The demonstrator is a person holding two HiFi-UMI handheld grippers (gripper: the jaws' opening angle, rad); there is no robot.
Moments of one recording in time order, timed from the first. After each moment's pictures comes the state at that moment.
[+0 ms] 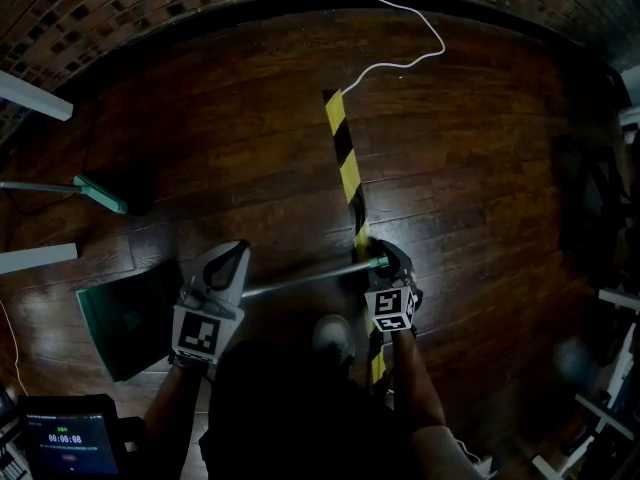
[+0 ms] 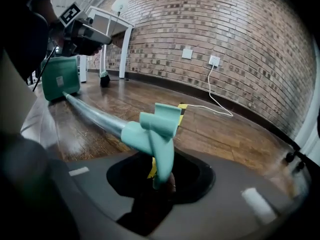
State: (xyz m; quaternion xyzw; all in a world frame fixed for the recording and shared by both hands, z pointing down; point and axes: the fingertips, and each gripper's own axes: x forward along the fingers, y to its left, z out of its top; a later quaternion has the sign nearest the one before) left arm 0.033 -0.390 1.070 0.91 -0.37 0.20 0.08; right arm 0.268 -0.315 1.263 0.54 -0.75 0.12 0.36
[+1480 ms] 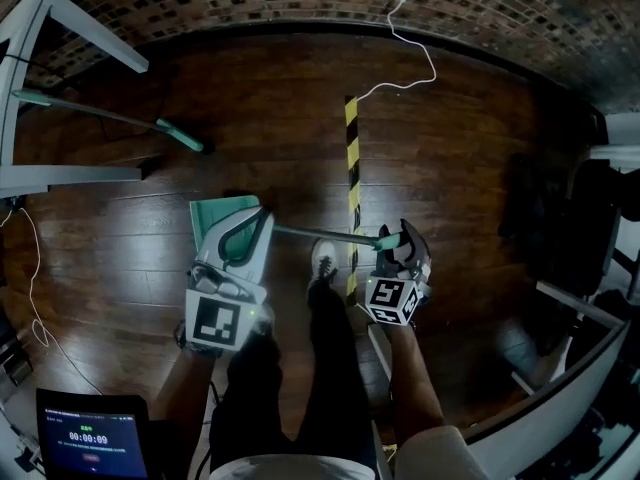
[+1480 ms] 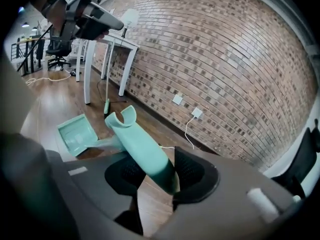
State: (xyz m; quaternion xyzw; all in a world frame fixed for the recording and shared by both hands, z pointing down) left arm 0.000 -0.355 0.629 0.90 -0.40 0.16 -0.02; right arm 0.226 -0.295 0.811 0.55 -0.71 0.03 0.43
